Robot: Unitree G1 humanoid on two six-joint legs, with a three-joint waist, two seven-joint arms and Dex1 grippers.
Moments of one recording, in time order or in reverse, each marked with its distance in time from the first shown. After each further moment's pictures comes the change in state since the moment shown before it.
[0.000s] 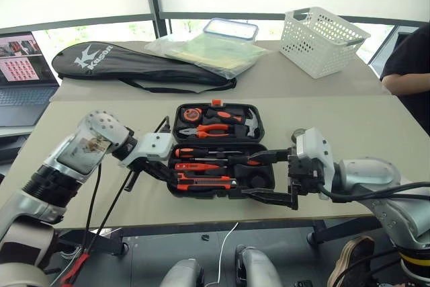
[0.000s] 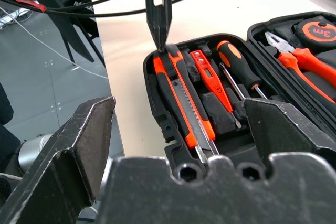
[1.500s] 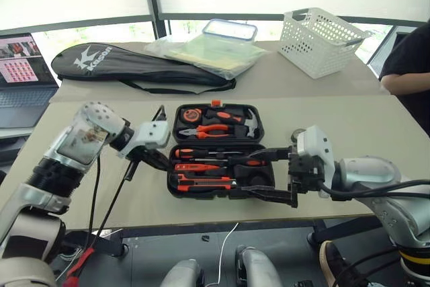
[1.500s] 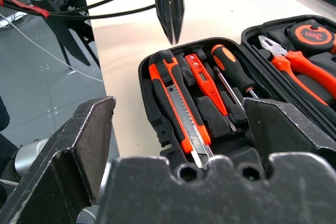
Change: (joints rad) left arm -0.085 -0.011 0.048 0.053 -0.071 0.113 -0.032; right arm -0.008 -0.001 -0.001 0.009 0.013 0.000 -0.013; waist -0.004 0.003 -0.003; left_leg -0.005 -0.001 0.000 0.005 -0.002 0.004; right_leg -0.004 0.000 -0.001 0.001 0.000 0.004
